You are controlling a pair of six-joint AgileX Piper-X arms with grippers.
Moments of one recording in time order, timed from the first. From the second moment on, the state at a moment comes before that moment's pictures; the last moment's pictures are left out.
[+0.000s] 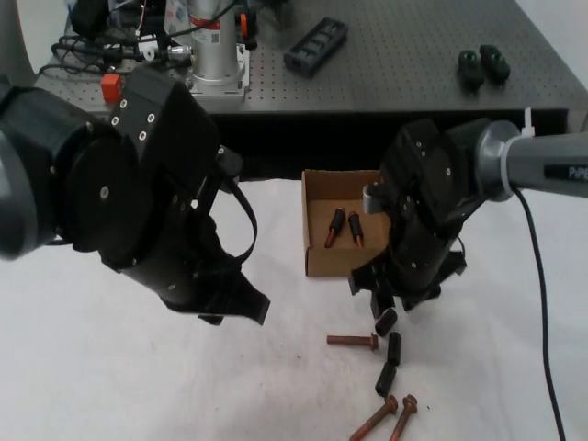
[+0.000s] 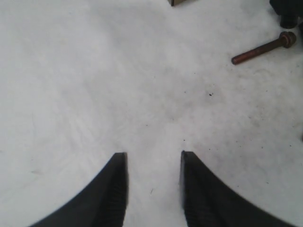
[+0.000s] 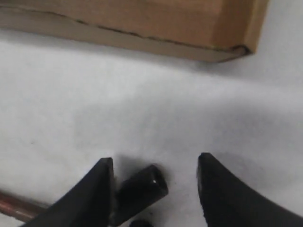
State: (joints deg) left arm -32.3 78.3 -57.4 44.6 0.0 -2.4; right arm 12.9 109.5 -70.3 43.3 1.5 7.0
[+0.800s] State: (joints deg) left arm -32.3 78.3 -57.4 45.1 0.0 -2.4; right arm 13.0 110.7 -70.7 50.9 -1.0 9.6
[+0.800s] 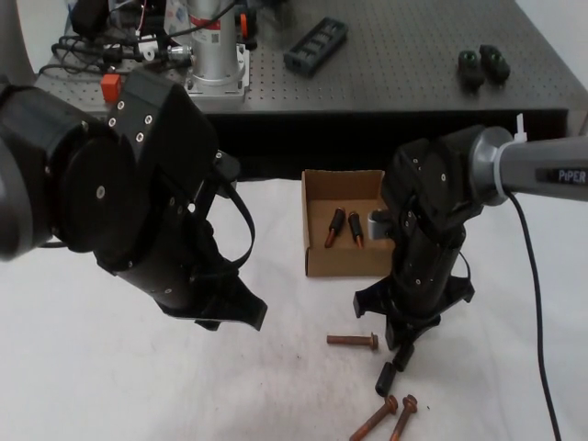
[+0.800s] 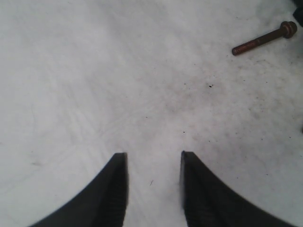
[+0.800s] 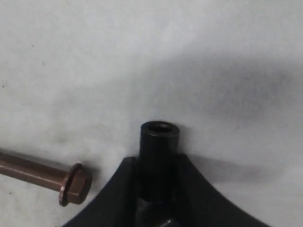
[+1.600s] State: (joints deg) left arm -32.3 81.0 -57.4 39.2 9.9 4.8; right arm 11.8 109.5 -70.7 49.2 0.7 1.2
